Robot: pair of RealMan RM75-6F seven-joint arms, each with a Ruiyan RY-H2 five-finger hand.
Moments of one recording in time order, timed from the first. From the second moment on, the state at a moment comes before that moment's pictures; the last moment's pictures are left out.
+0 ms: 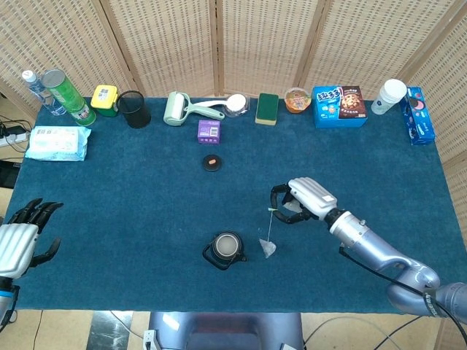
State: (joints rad) left arm -0.18 -0.98 -0.02 -1.82 1.45 1.36 0.11; right arm 0.80 -1.10 0.16 -1.65 -1.53 0.83 0.64
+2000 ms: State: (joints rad) left arm -0.12 -1.01 0.00 -1.67 1.50 1.40 -0.08; right arm 0.87 -1.07 0.20 -2.03 -1.25 0.75 0.25
